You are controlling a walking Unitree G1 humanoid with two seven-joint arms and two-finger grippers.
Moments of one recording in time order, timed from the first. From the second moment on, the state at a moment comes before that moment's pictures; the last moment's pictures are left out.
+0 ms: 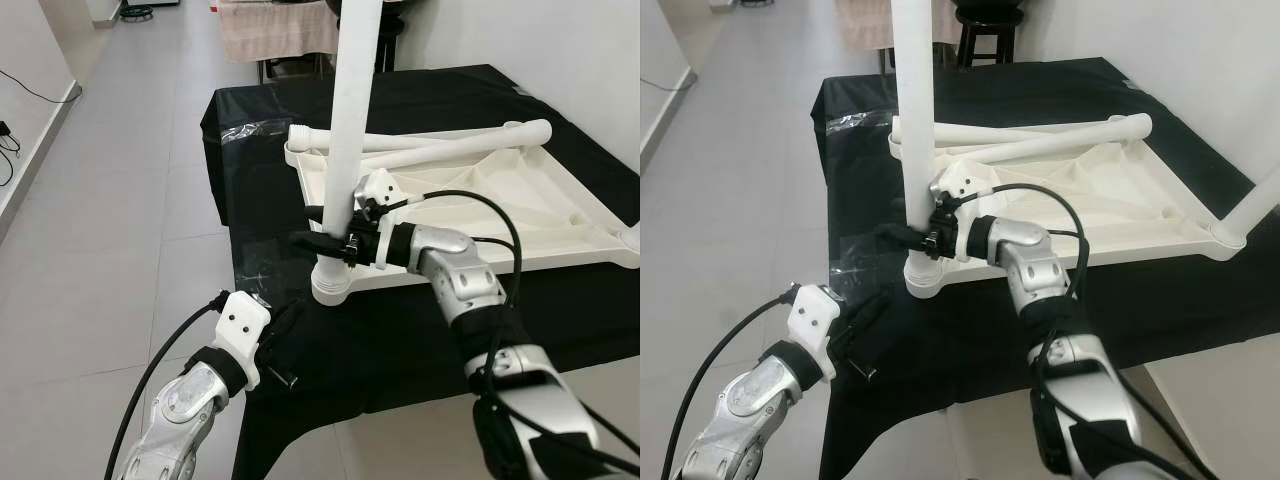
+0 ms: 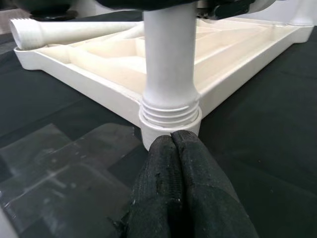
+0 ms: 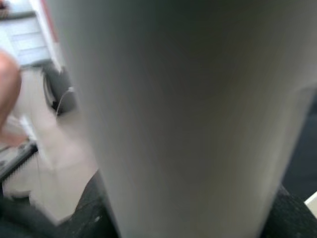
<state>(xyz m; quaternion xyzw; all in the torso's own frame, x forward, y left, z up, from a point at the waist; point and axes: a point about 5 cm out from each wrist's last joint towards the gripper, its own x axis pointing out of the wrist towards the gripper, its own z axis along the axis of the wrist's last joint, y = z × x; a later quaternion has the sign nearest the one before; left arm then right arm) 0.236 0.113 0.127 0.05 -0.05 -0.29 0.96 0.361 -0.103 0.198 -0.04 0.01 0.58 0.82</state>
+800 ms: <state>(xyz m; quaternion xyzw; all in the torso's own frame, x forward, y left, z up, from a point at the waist) 0.202 0.113 0.135 0.04 -0.06 -0.29 0.96 0.313 -0.092 0.166 -0.05 0.01 0.31 0.95</state>
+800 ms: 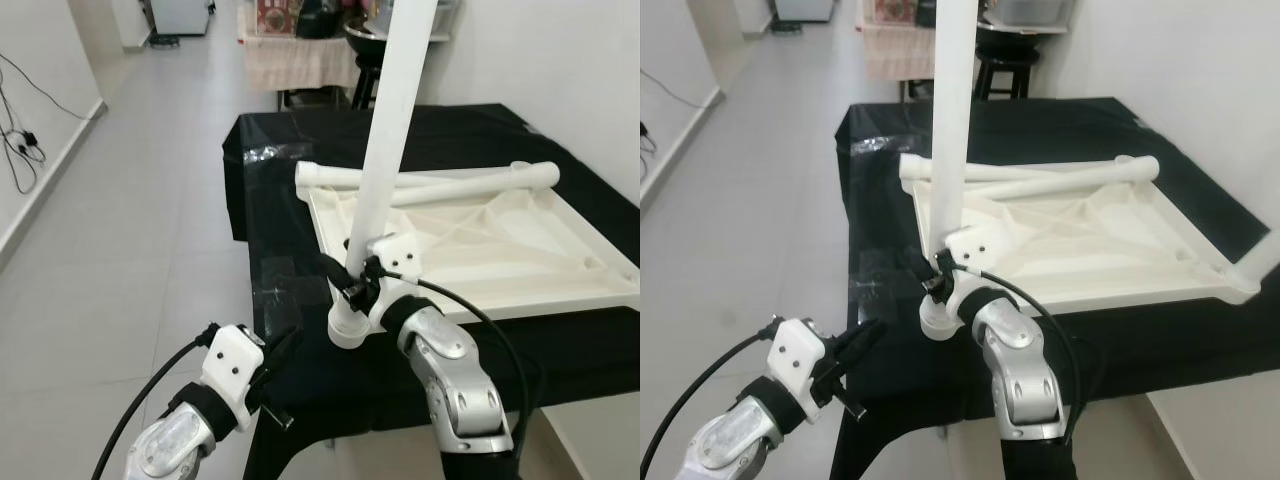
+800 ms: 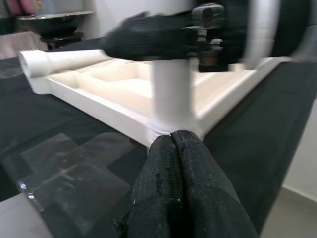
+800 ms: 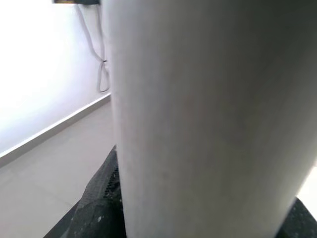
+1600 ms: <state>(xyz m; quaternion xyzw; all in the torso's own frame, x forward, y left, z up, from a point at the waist) 0.203 0.102 0.142 -0.02 -0.07 -0.29 0.95 0.365 -0.104 0.190 -0.03 0.02 0.56 0.83</state>
